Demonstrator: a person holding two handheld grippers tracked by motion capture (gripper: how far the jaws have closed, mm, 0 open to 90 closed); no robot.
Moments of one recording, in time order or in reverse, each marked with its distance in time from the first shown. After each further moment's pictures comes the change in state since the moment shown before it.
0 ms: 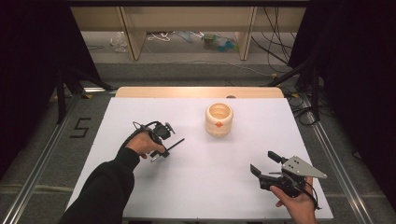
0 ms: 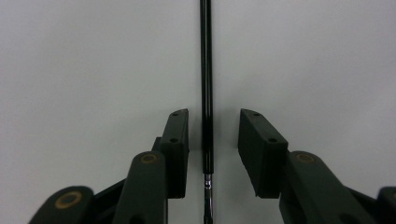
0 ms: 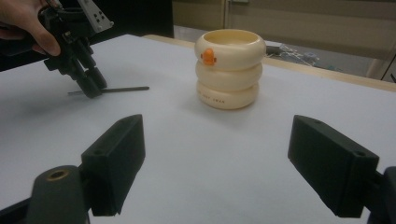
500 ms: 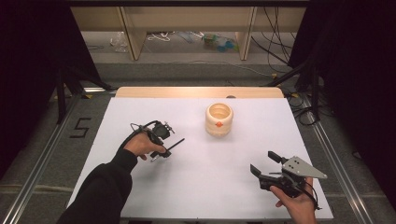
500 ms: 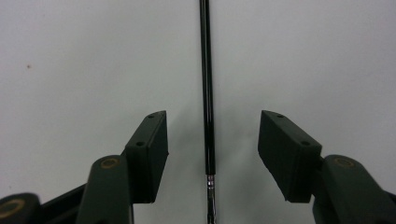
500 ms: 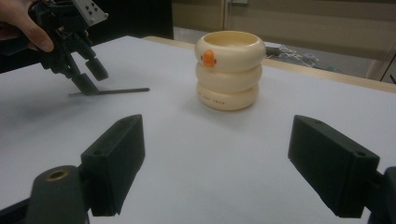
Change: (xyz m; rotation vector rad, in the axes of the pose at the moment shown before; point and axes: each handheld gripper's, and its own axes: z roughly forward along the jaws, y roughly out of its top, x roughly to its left) left arm -0.008 -0.002 -0.009 -0.060 0.038 0.023; right arm 0.001 0.000 -0.001 0.004 0.002 0.000
